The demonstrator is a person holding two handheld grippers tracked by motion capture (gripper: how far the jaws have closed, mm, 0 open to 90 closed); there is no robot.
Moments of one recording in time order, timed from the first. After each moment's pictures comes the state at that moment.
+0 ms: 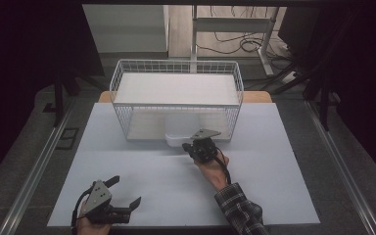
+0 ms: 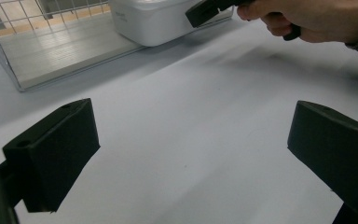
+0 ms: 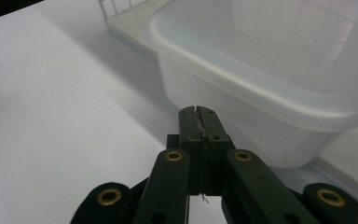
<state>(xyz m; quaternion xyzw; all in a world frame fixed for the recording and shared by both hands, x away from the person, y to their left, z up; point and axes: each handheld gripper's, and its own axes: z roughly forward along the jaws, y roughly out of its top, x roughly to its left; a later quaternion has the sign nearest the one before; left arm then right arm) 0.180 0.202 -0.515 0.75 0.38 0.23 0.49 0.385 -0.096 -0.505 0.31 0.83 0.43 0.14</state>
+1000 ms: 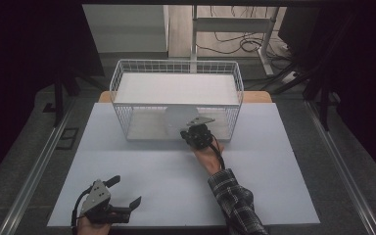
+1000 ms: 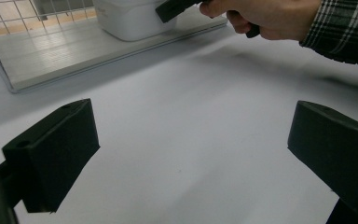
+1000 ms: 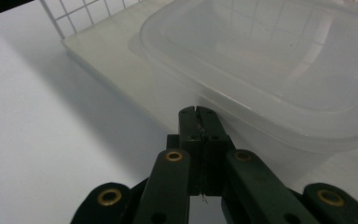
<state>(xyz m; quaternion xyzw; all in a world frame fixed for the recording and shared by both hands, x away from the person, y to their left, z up) 0.181 0.203 -0.515 0.74 0.38 0.22 0.50 0.429 -0.080 -0.503 0.33 0.83 0.42 0.16</state>
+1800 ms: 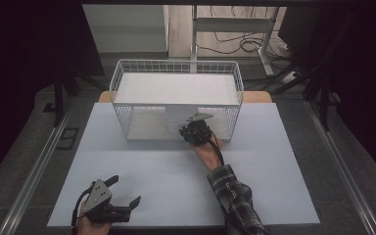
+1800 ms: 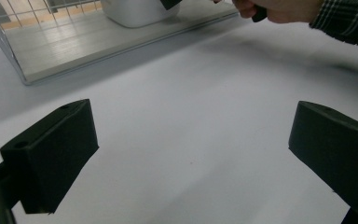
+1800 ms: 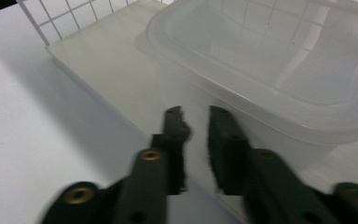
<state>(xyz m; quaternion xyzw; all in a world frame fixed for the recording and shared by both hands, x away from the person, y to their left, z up) 0.183 0.203 -0.516 0.75 0.39 0.23 0.48 0.440 -0.076 -0.500 0.33 0.83 0.42 0.17</state>
